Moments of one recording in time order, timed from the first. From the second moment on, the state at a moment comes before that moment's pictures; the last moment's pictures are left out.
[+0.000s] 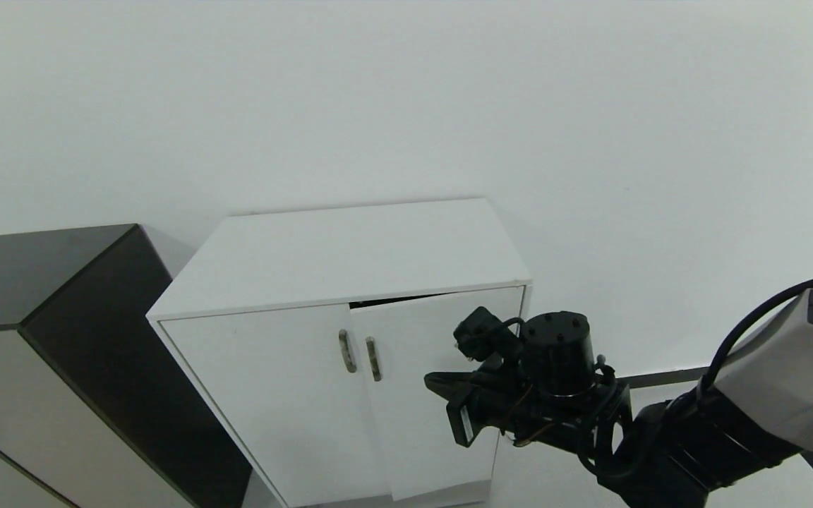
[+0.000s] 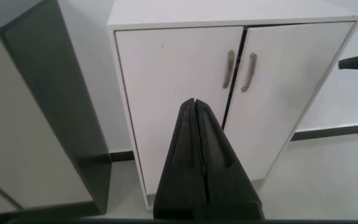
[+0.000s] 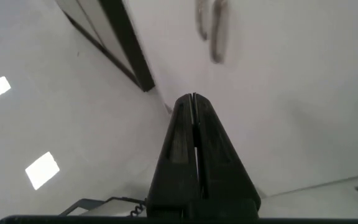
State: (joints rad) left arm 0.00 0.00 0.00 0.00 0.01 -0.02; right arm 0.80 2.08 -0.86 -0.95 0.15 0.00
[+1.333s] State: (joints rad) left arm 0.00 0.00 0.00 0.00 0.02 -0.02; right arm 0.69 2.30 -1.35 -0.69 0.03 0.04
